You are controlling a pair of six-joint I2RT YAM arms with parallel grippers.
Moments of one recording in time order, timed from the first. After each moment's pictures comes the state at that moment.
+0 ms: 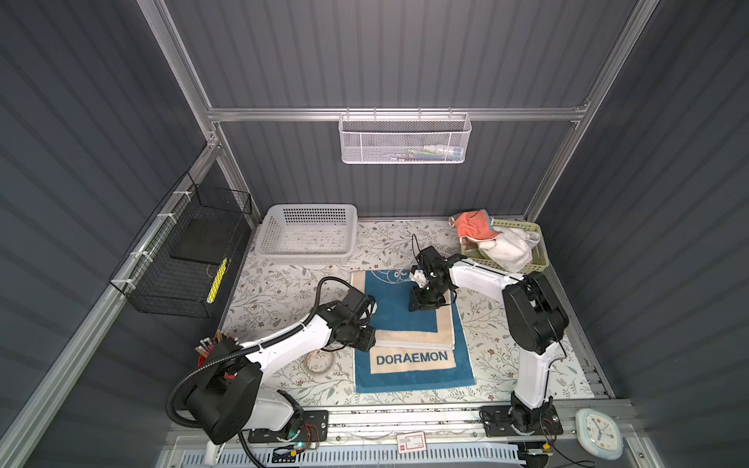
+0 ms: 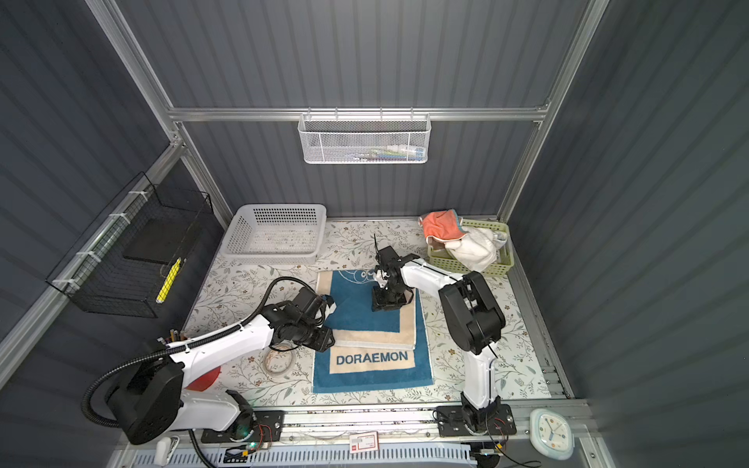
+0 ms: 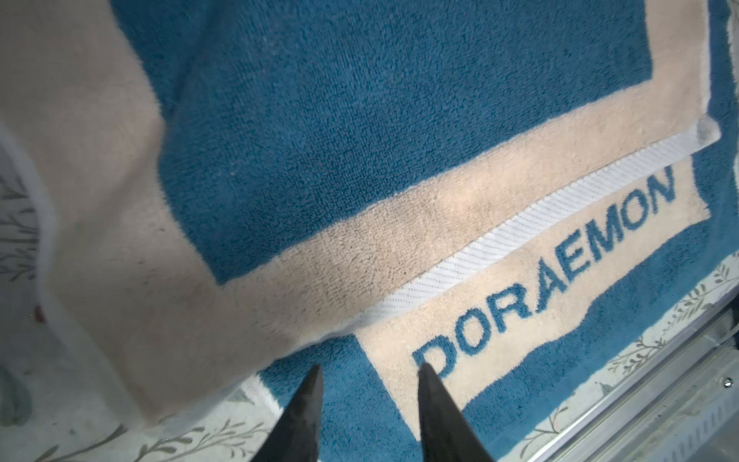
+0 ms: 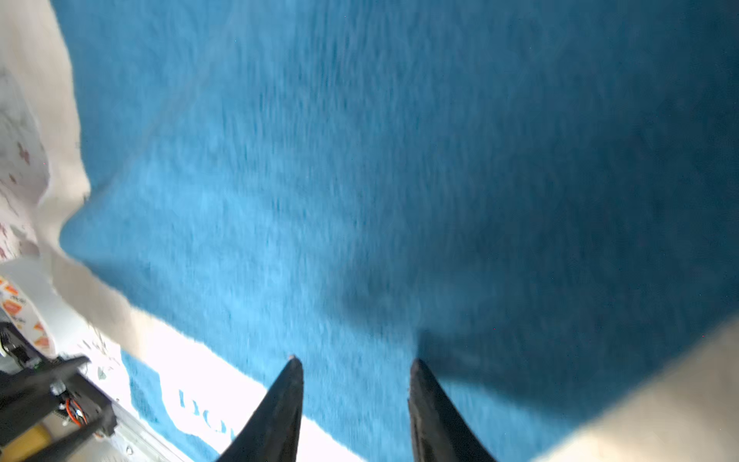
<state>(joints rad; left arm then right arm) -0.72 1.37 0.77 -0.58 0.18 -0.30 0.55 1.92 1.33 -0.77 -0.32 0.31</state>
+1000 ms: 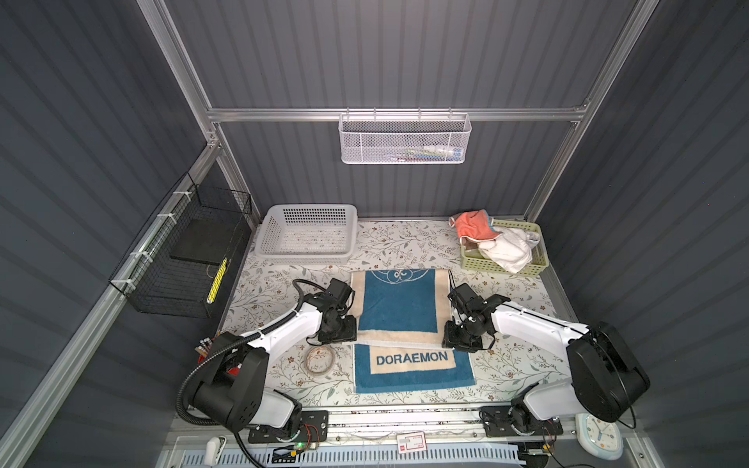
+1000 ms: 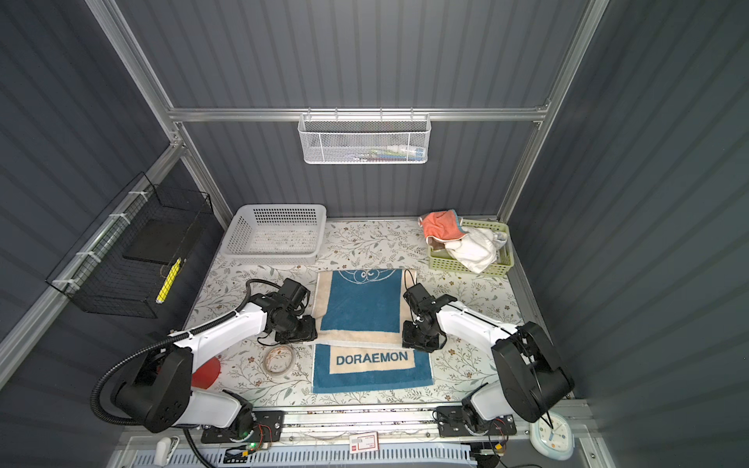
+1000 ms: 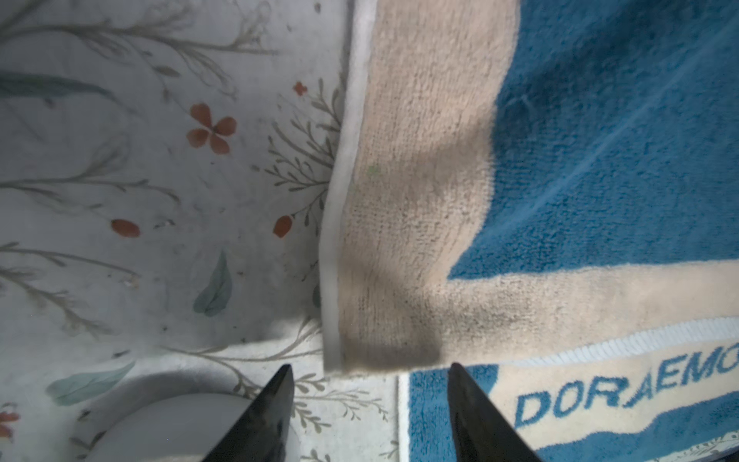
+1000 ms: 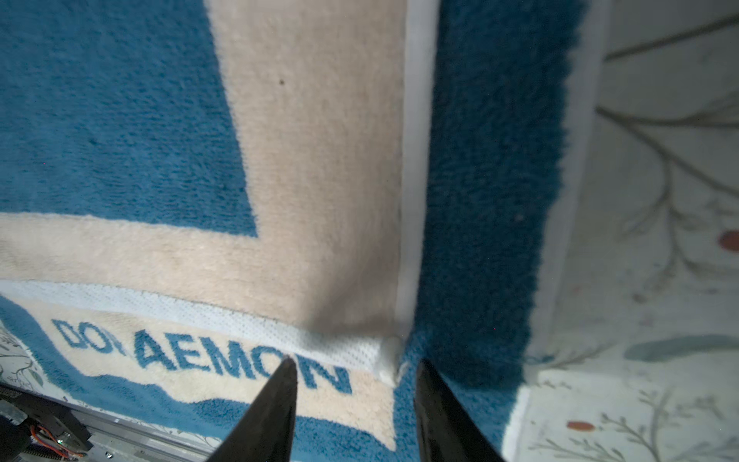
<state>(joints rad) -0.50 1.45 0.79 -0.71 0.14 -0.49 0.53 1.45 0.76 -0.72 -0.22 0.65</state>
